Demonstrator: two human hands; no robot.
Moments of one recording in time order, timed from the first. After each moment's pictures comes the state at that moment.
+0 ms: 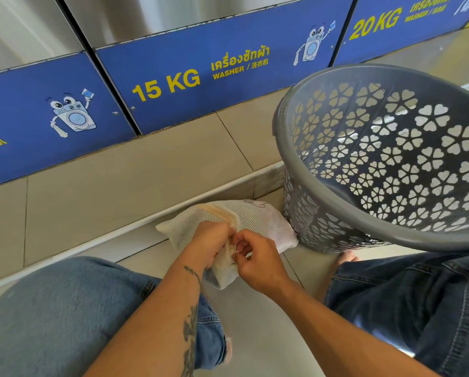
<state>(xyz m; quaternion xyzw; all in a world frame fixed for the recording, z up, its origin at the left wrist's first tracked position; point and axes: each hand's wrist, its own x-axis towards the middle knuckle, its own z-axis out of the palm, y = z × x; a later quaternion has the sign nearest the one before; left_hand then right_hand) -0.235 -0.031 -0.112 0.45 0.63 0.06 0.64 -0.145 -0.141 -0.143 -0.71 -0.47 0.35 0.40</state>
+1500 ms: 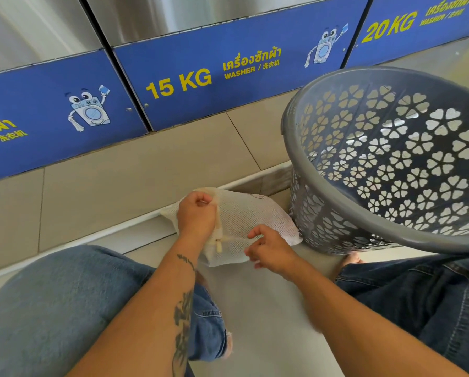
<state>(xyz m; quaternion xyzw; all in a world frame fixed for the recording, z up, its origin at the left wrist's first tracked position) -0.253 -0.013 -0.100 0.53 0.67 0.27 0.45 -0.117 -0.130 -0.133 -0.71 -0.29 0.57 0.29</state>
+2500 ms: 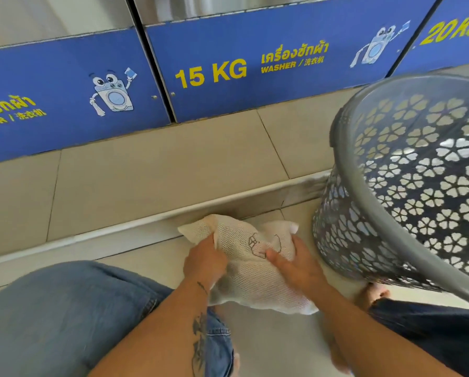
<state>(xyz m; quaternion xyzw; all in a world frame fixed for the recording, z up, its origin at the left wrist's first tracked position) -0.292 -0.029 -0.174 0.60 0.70 -0.02 0.37 -0.094 -0.116 -0.195 -0.82 -0.30 0.45 0.19</state>
